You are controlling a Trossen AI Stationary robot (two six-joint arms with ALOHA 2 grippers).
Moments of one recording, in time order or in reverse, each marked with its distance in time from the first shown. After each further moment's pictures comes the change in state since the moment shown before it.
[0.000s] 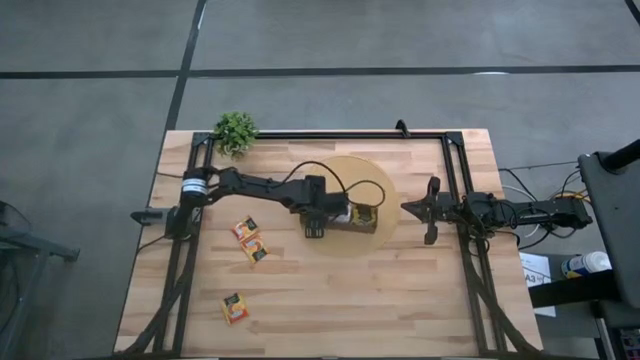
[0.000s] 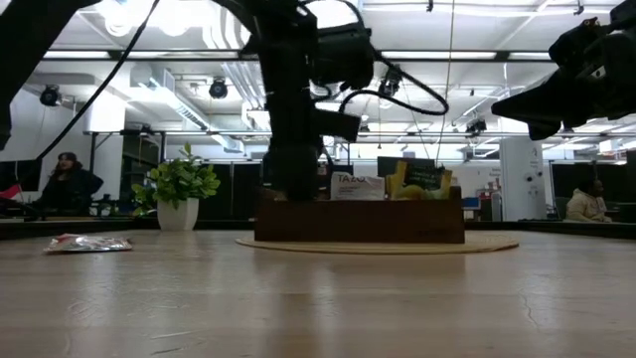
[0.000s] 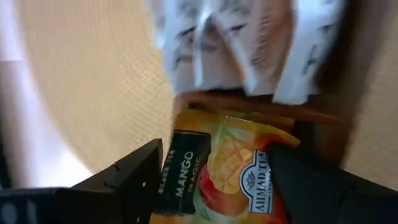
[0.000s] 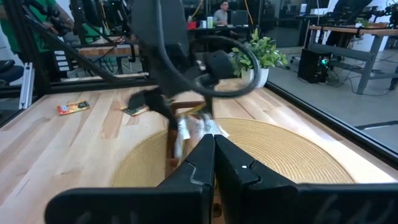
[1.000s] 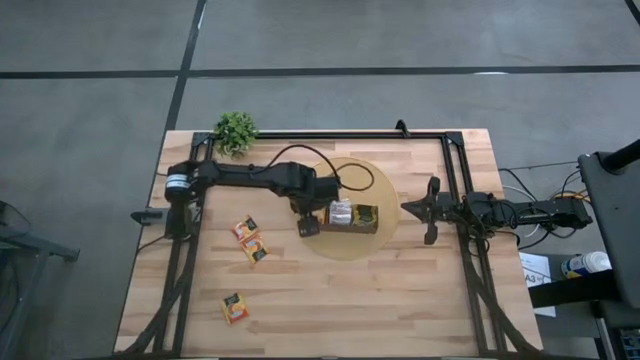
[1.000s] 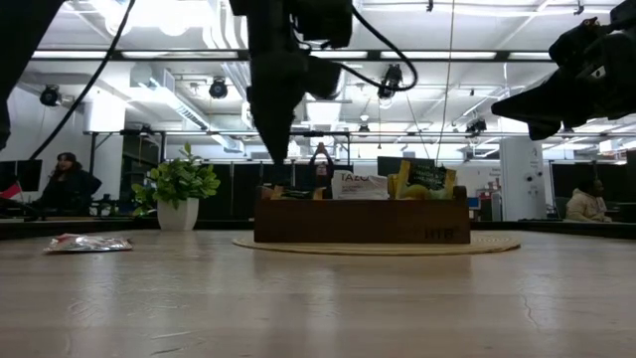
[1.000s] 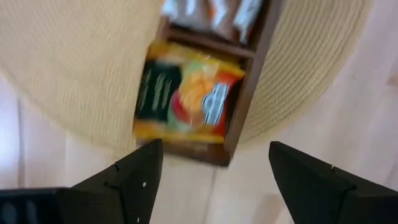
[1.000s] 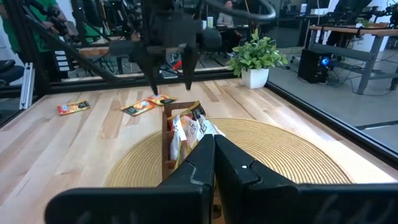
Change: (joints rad) left arm 0.032 -0.115 0.107 -0.290 0.314 -0.235; right arm 0.000 0.000 0.000 0.000 0.000 0.000
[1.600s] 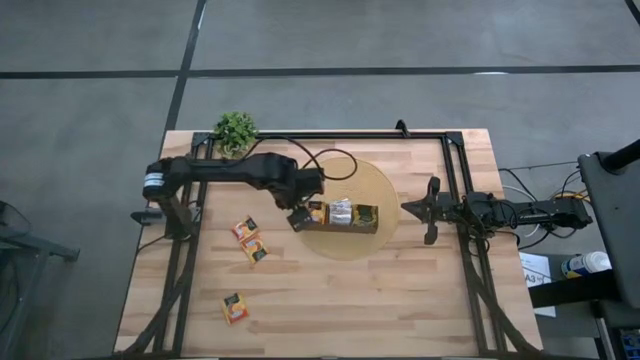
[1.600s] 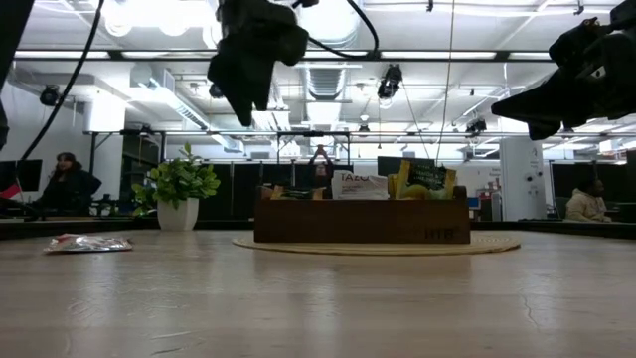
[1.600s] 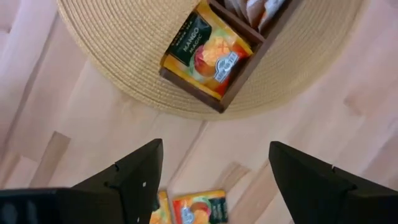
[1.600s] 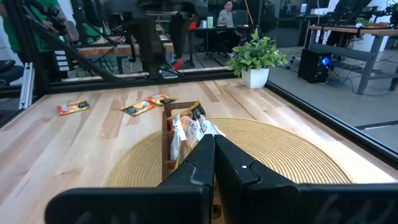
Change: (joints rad) left arm -0.001 -0.161 -0.006 -0.131 -0.002 -0.342; right arm 0.000 0.000 0.000 0.000 0.000 0.000
